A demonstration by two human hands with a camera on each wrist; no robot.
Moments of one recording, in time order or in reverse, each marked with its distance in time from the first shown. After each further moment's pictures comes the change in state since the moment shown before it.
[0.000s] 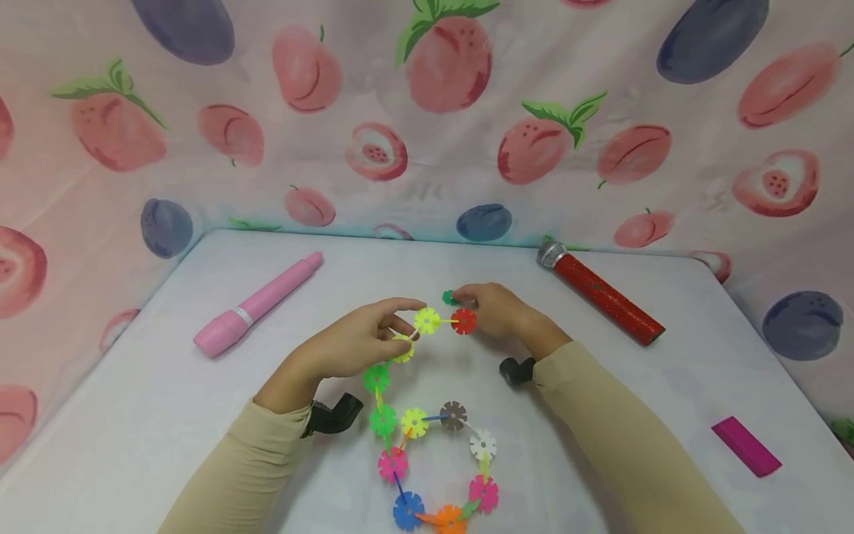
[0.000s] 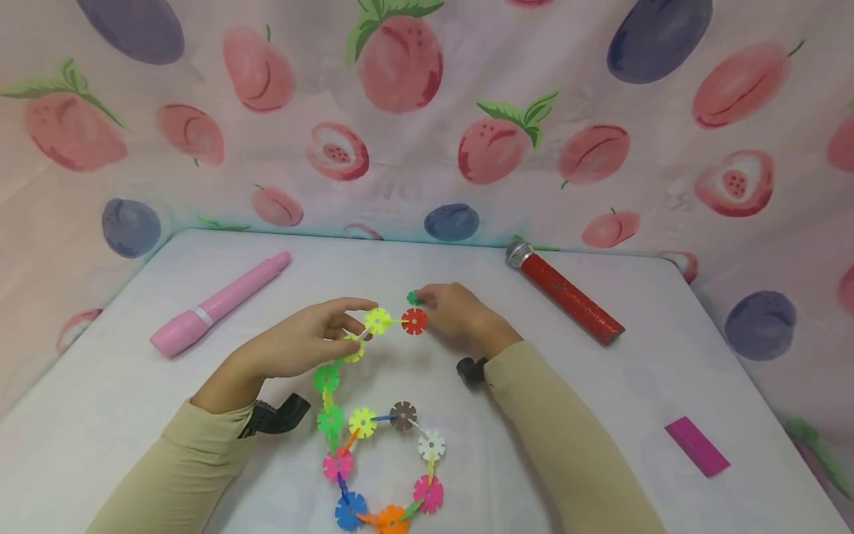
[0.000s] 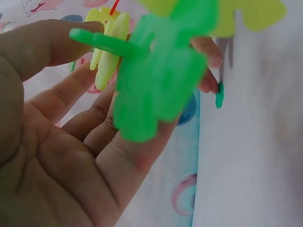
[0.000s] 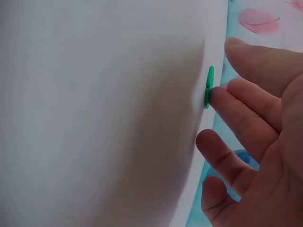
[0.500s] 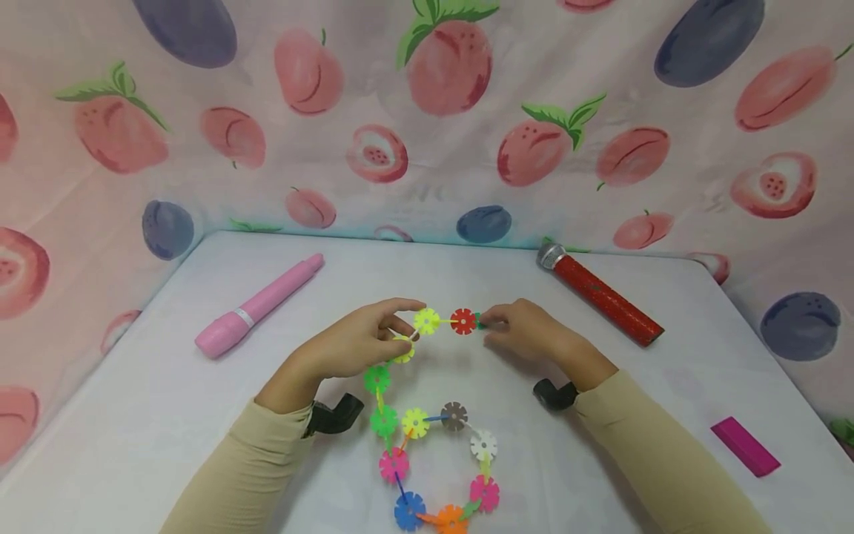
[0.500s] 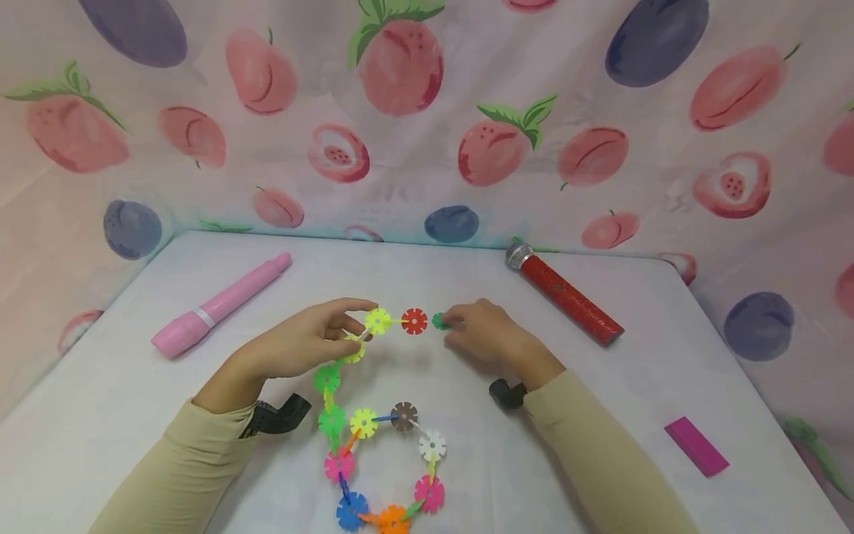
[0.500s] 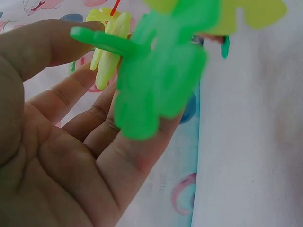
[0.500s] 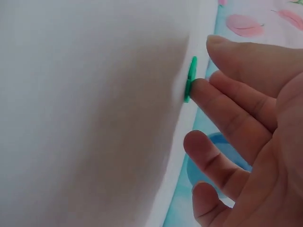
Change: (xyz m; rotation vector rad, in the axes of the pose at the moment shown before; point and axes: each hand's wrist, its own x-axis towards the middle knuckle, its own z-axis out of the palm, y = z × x) left_hand -0.001 0.001 0.000 -0.001 0.011 -0.005; right_hand -0.048 0.026 -0.010 -0.147 0.028 -0.124
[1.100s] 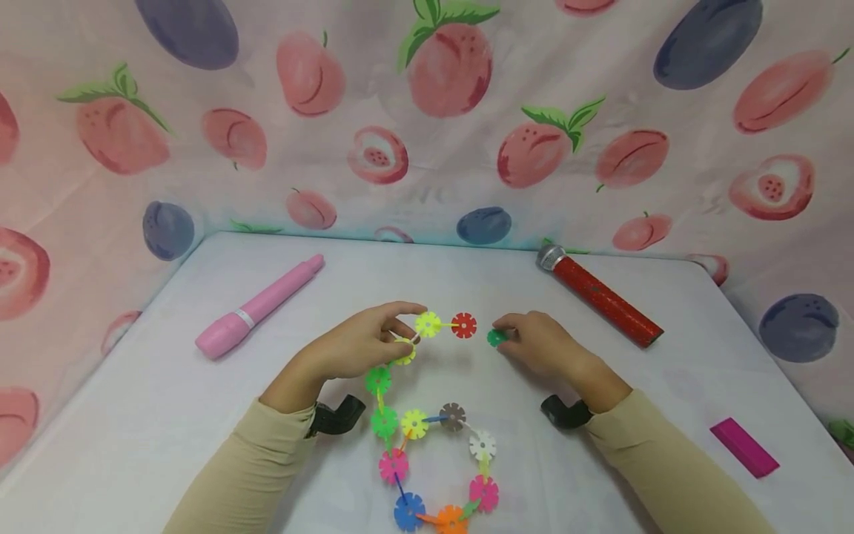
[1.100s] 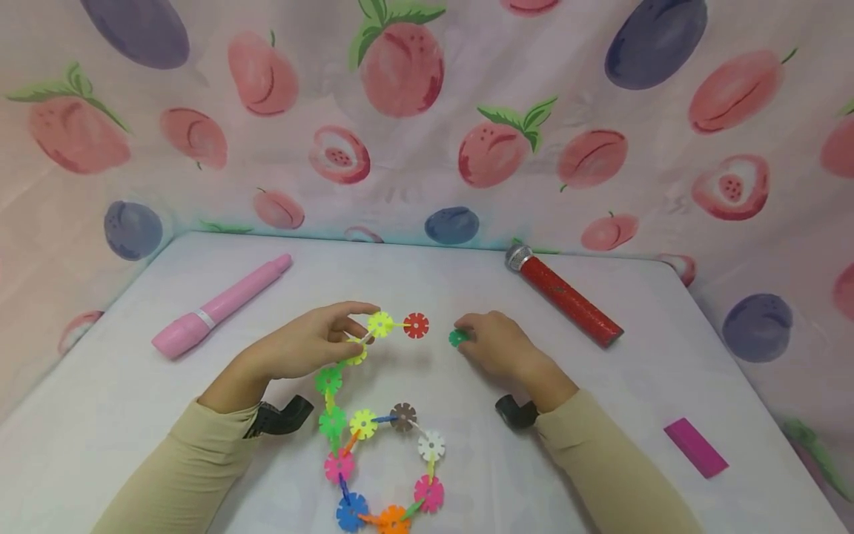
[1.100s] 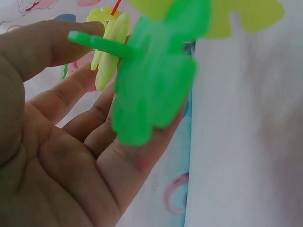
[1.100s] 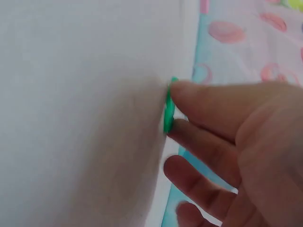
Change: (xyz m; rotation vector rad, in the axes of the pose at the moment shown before) left_hand 0.002 -0.003 0.002 0.003 -0.006 -0.015; right_hand -0.020 0.003 0.008 -0.051 0.078 0.036
